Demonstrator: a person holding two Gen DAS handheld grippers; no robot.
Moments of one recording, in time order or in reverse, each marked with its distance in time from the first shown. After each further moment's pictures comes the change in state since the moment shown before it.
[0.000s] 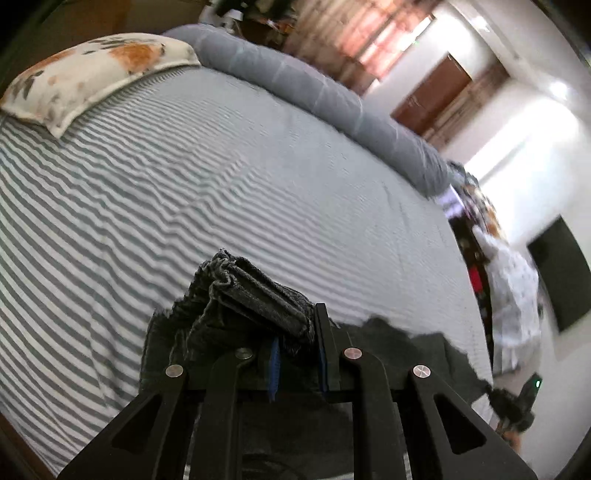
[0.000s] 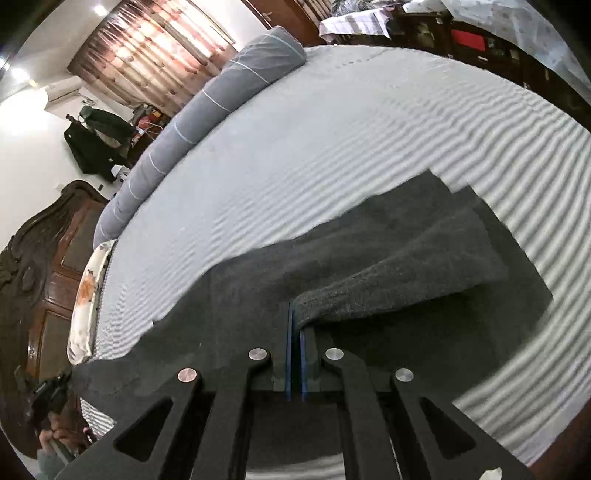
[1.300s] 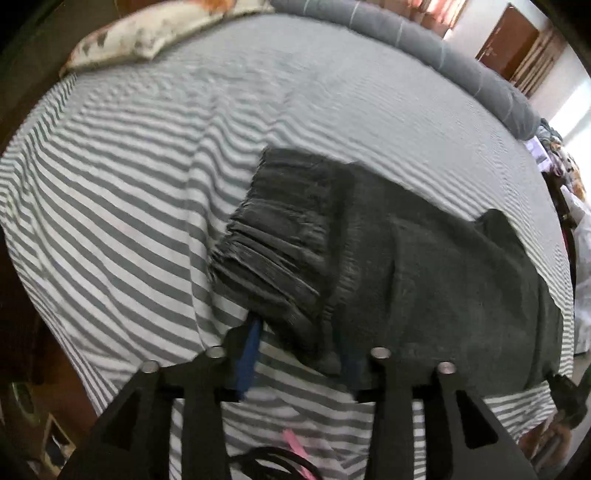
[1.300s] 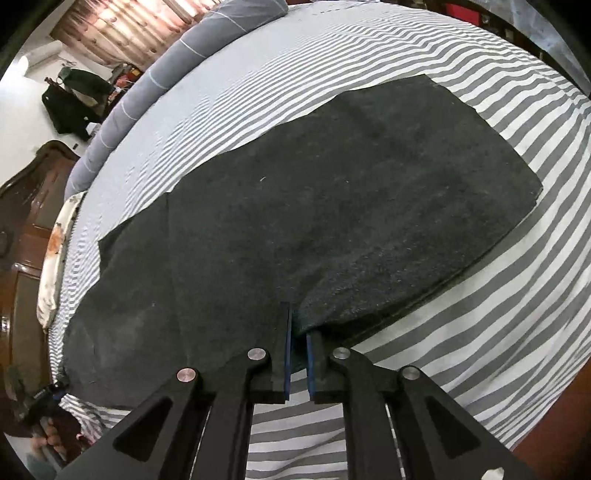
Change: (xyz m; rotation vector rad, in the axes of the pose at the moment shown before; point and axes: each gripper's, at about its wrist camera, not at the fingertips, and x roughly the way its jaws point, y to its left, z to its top) left arm -0.012 0.024 -0.126 -0.014 0.128 0.390; right arm 0.033 -0.035 -0.072 -0.030 0.154 -0.088
